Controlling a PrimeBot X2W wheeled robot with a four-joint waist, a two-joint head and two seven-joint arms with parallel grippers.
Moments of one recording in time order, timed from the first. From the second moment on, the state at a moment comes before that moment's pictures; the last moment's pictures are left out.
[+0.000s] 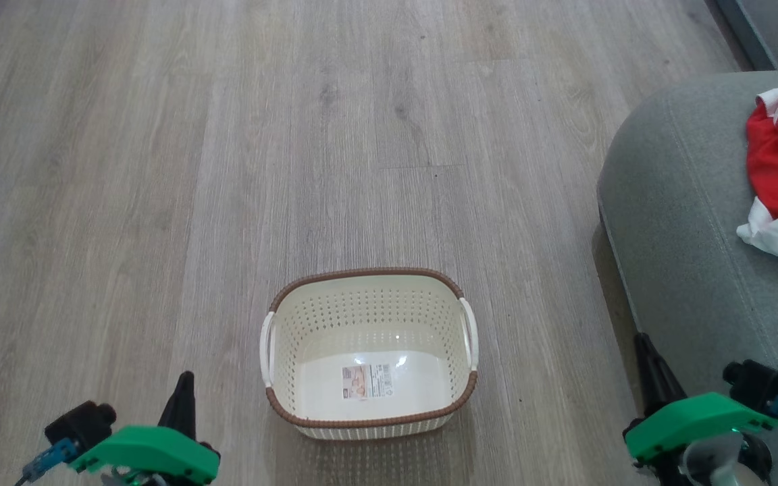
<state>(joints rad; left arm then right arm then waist) -0.02 0.04 0.00 0.44 -0.75 -0.07 -0.12 -0.01 -0.07 -0.01 0.38 0.61 0.13 -0.13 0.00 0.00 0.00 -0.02</state>
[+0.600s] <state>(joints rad) -0.02 0.04 0.01 0.41 -0.93 -0.08 -0.07 -0.03 -0.07 -0.04 0.36 0.82 0.13 -0.08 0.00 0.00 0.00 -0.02</state>
